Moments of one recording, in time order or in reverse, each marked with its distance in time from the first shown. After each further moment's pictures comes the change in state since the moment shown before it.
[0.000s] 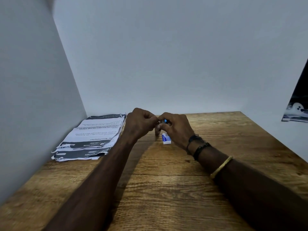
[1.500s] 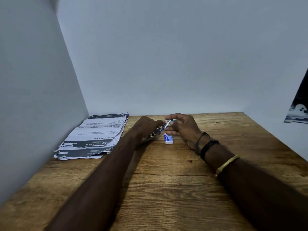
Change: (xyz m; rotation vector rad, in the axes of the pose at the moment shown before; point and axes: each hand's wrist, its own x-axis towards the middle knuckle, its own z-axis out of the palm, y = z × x) left_hand 0.020 -0.021 0.017 -0.046 -0.203 -0.314; right_hand 0.001 0.016 0.001 0.808 -0.039 0.552
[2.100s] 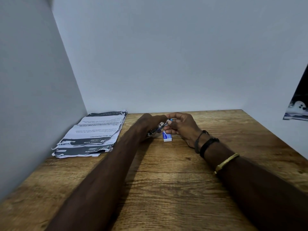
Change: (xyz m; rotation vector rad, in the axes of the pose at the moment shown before) left_hand 0.004 0.016 0.012 0.036 -0.032 -0.146; right_hand -0.004 0.000 -0.003 -0.005 -0.017 0.014
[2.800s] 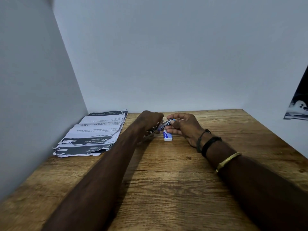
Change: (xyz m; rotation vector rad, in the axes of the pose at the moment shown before) left_hand -0.008 0.002 -0.005 -0.014 -0.002 0.088; right_hand -0.002 -0.003 -0.005 0.057 0.045 0.099
